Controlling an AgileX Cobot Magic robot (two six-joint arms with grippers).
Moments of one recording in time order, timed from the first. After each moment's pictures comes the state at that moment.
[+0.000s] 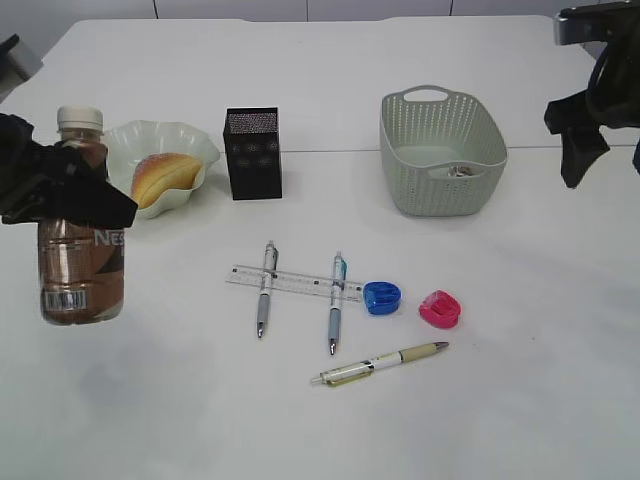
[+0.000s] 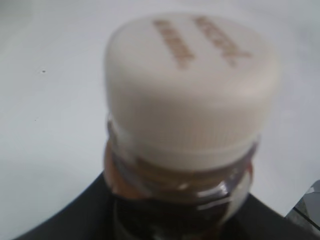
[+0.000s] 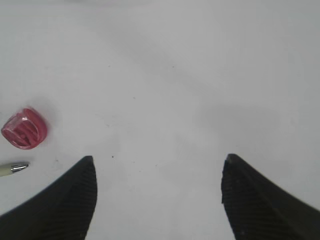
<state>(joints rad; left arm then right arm) -0.05 1.54 -0.99 -0.91 0.83 0.81 0.08 1.80 -1.58 -0.12 1.23 0.05</state>
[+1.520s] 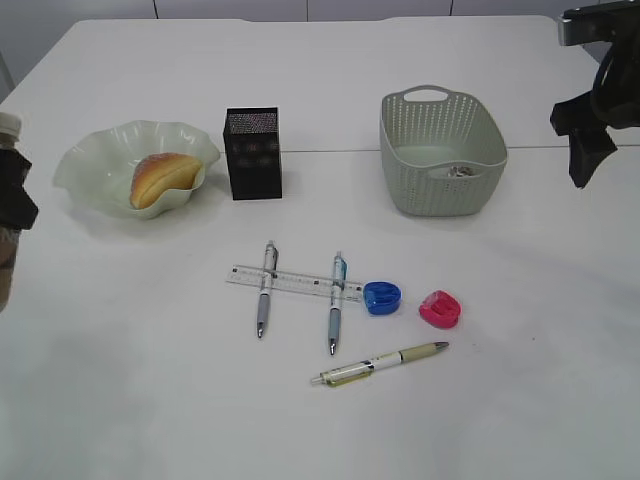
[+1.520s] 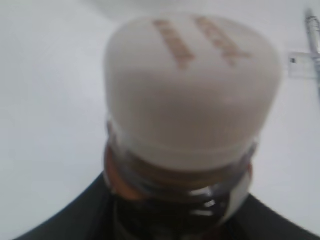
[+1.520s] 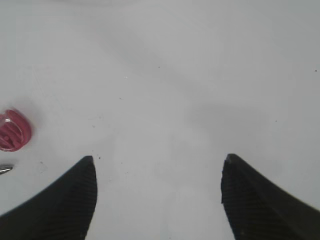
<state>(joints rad) -0.05 1.54 -1.10 -0.21 0.78 0.16 0.08 1.80 -1.58 -0.16 1.23 0.06</state>
